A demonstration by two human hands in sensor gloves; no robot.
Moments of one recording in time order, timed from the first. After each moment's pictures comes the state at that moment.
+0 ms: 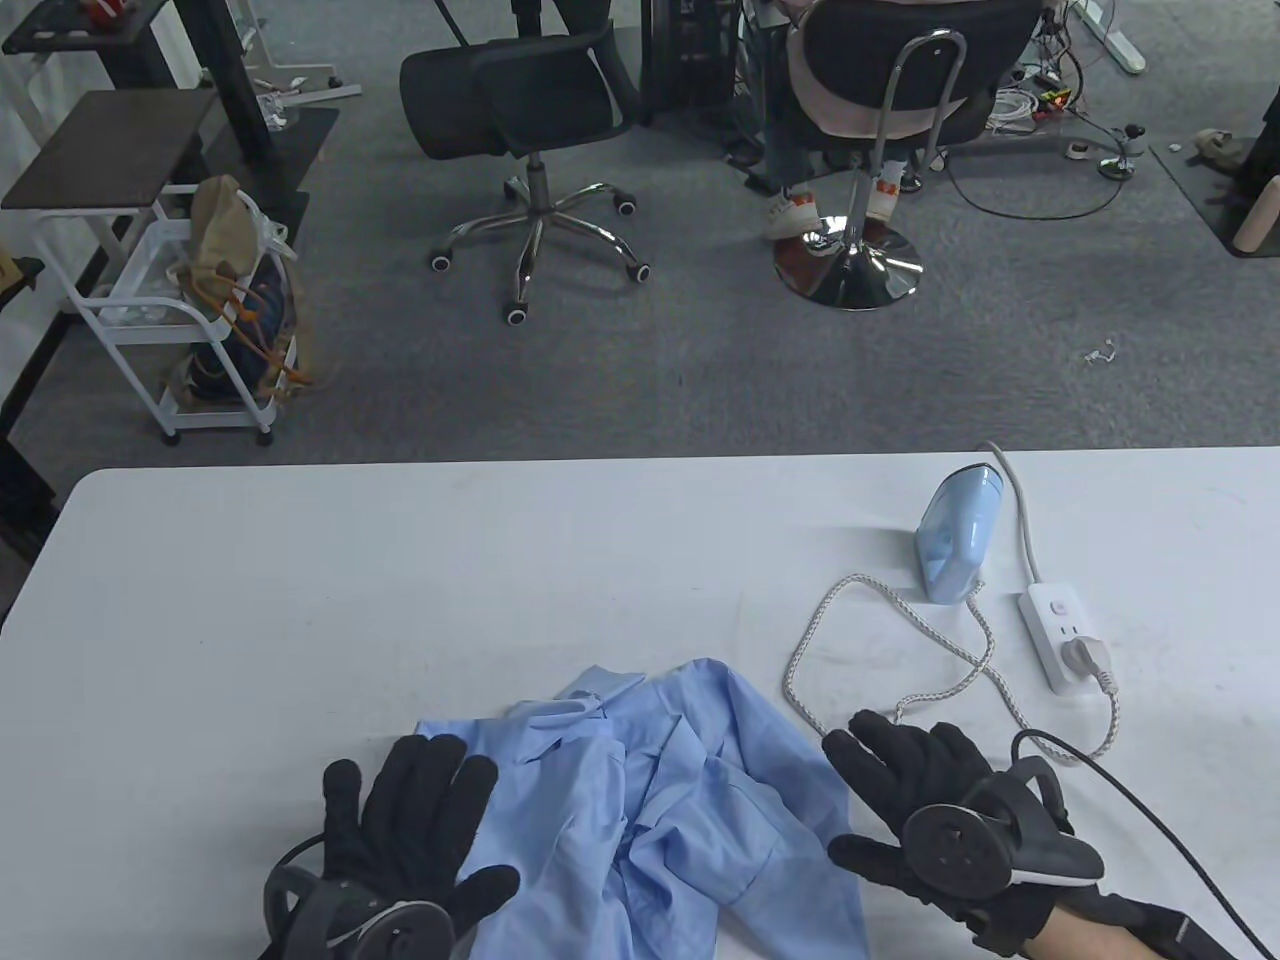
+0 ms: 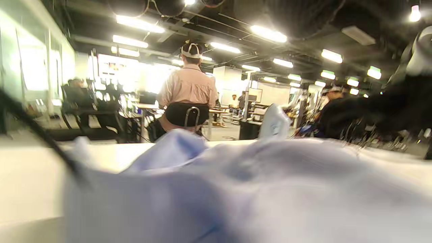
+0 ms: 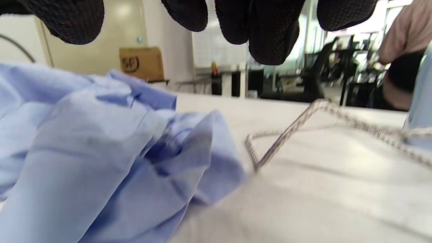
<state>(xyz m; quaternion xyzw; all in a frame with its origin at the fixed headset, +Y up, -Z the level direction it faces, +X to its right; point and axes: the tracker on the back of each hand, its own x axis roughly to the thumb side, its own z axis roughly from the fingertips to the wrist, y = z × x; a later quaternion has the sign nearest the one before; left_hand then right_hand) -0.193 -0.638 -0.174 0.00 -0.26 0.08 0.96 0.198 -0.697 -0.222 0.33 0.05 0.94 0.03</state>
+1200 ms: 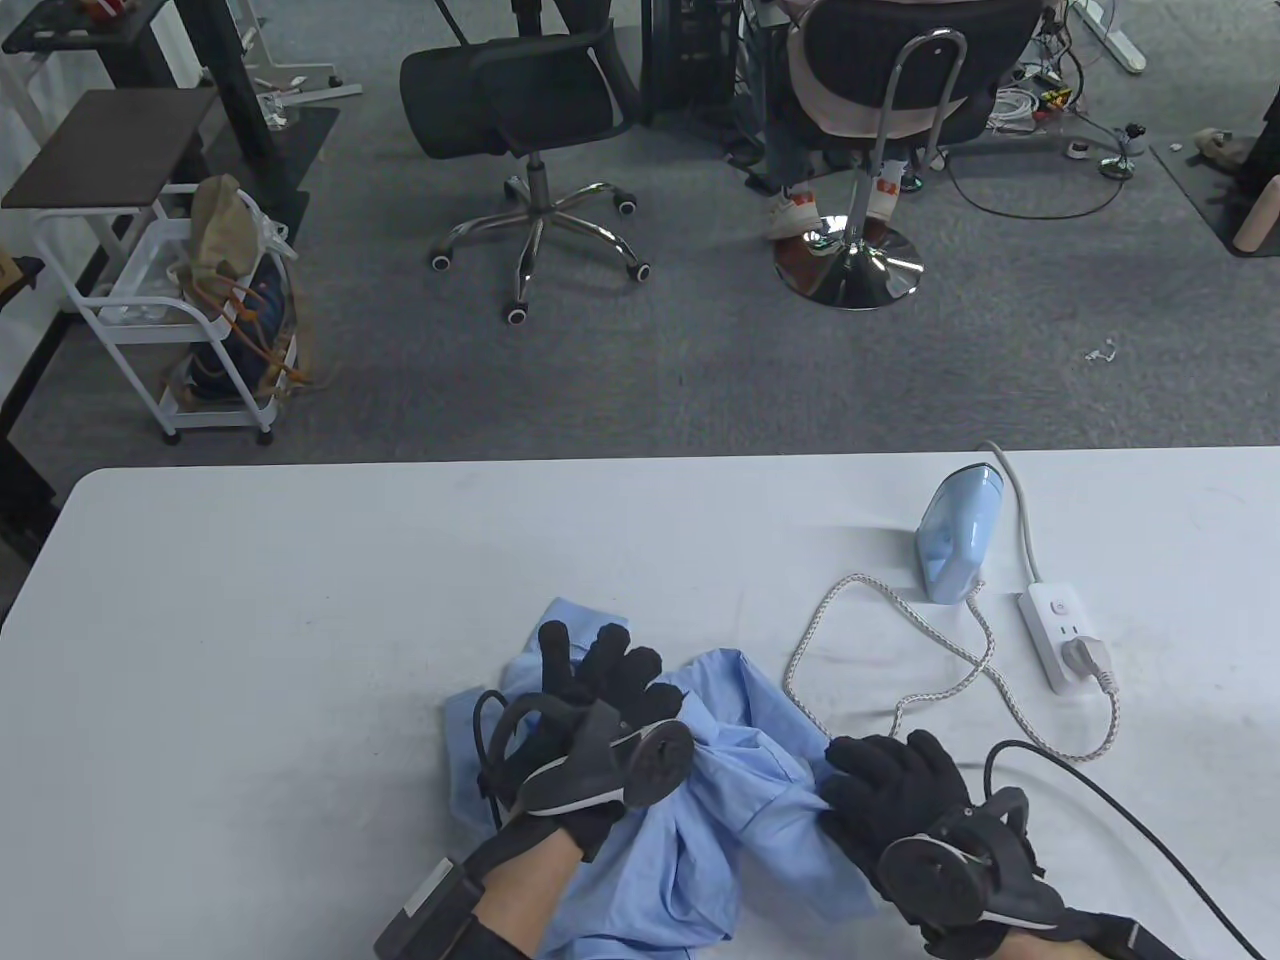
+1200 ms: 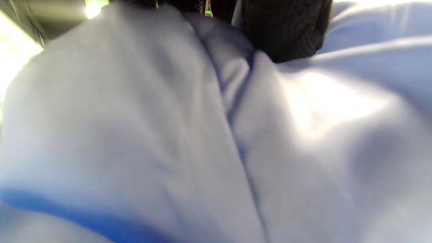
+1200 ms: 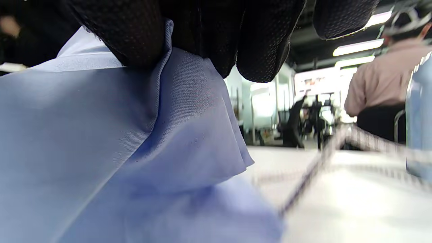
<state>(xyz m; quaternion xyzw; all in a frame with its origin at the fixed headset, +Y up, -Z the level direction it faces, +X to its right) -0.072 -0.635 -0.269 0.08 -0.27 -0.03 0.96 0.198 -0.693 -0.210 0.27 -0.14 0.95 0.10</state>
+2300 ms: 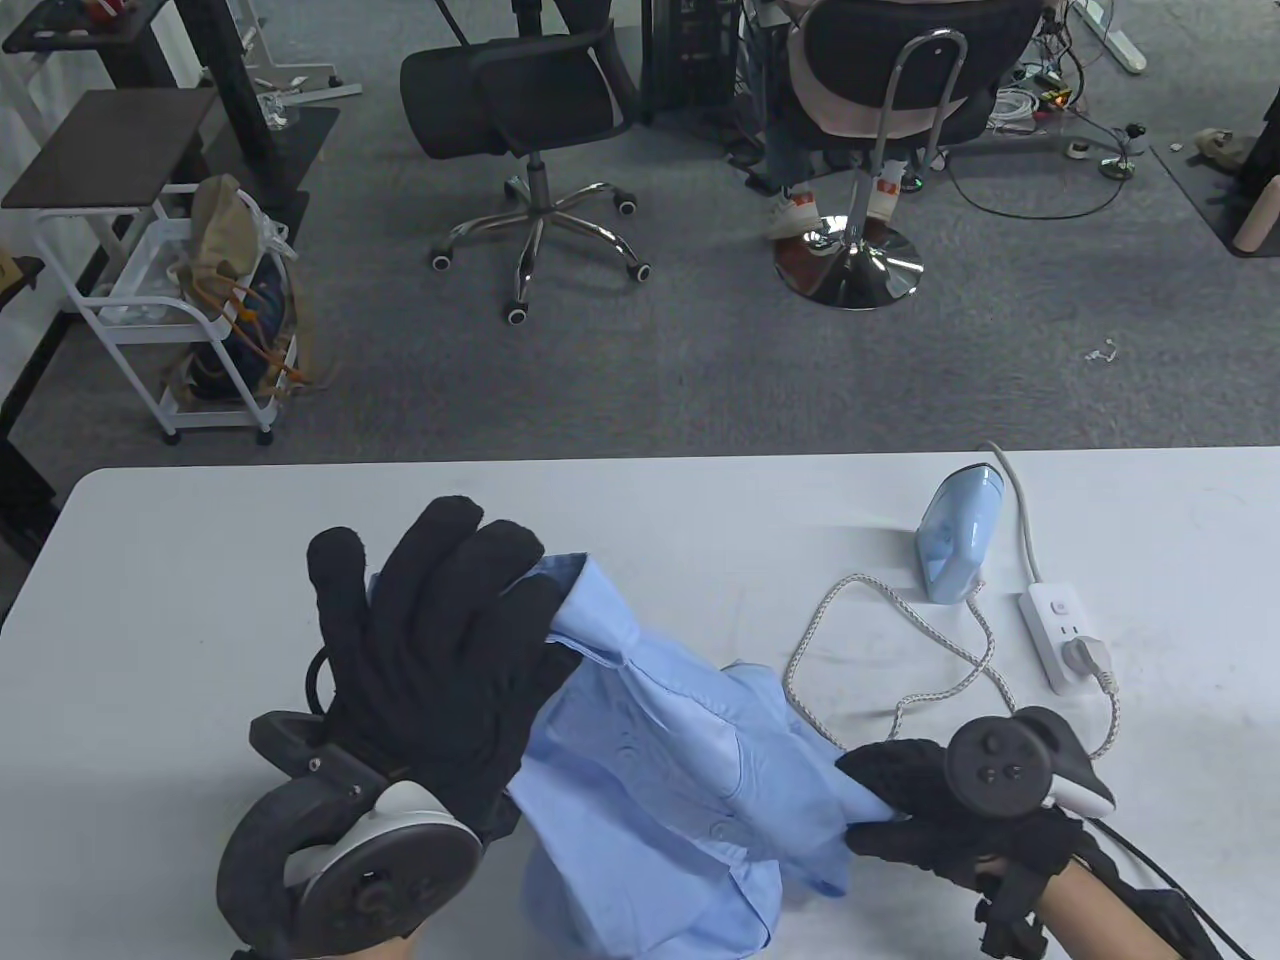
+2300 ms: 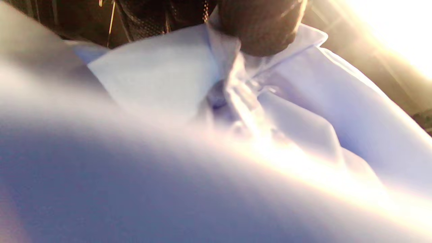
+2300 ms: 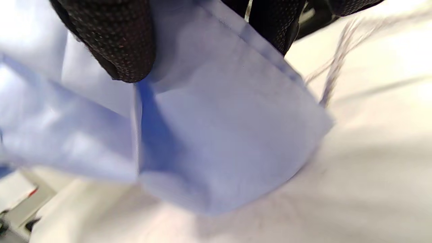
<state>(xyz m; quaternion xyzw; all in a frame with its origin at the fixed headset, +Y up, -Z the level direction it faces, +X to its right) -0.163 -0.437 -0.174 0.33 -0.23 0.14 0.90 0.249 -0.688 -0.254 0.30 0.12 0.90 0.28</state>
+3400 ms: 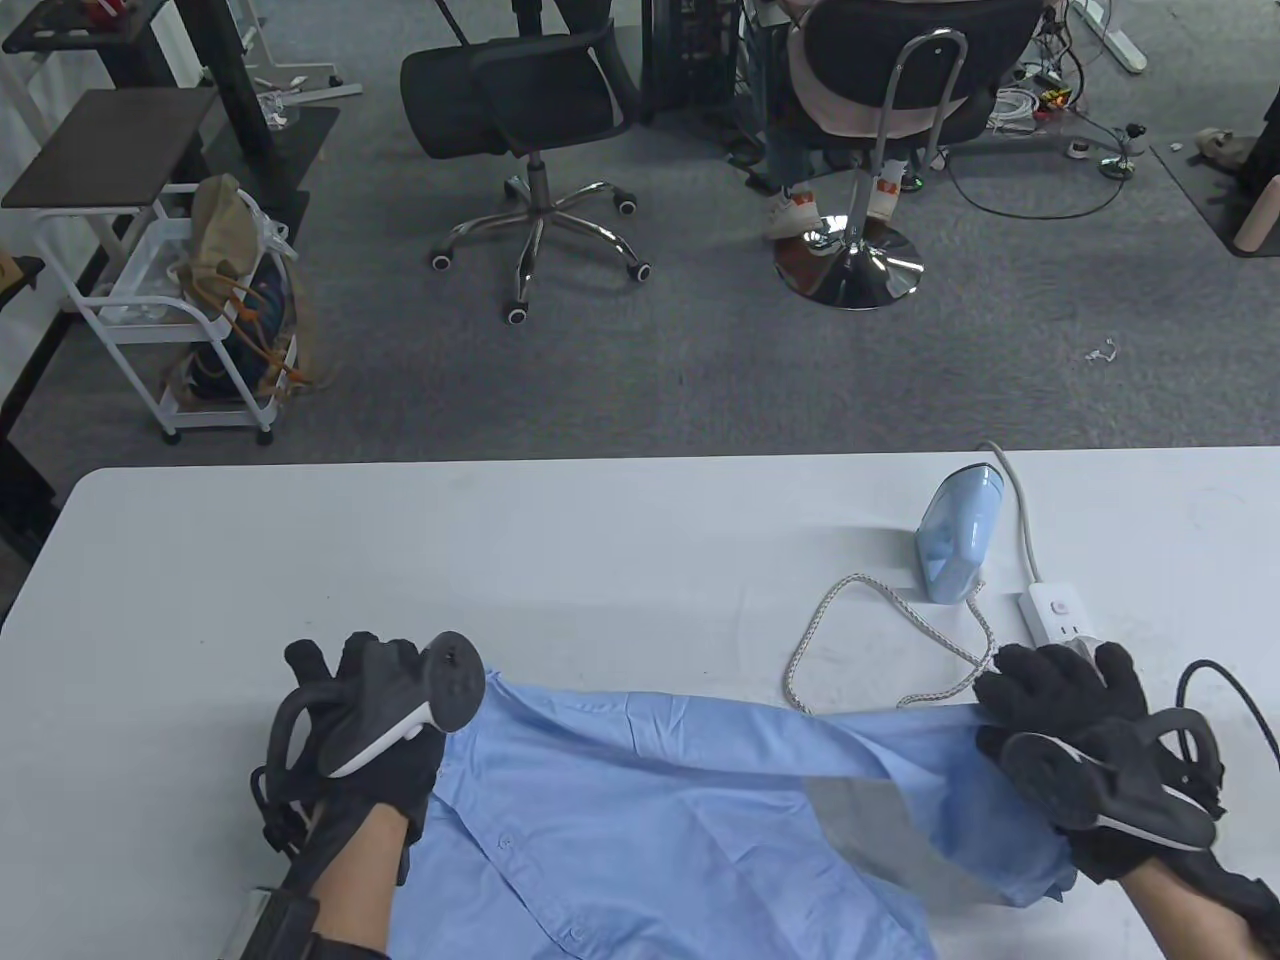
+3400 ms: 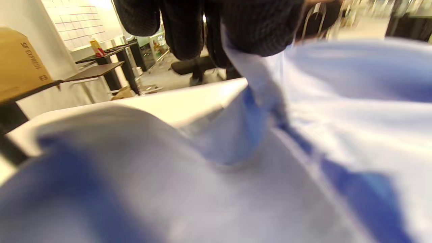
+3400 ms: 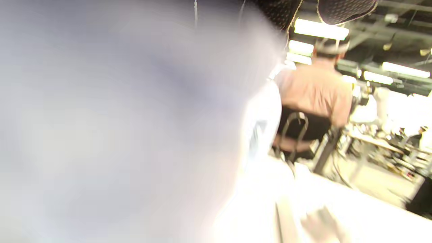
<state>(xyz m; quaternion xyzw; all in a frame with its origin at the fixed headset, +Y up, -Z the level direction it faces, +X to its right) -0.209 -0.665 -0.308 -0.18 0.01 -0.12 0.98 0.282 -0.678 -0.263 0.14 -0.02 0.98 -0.14</state>
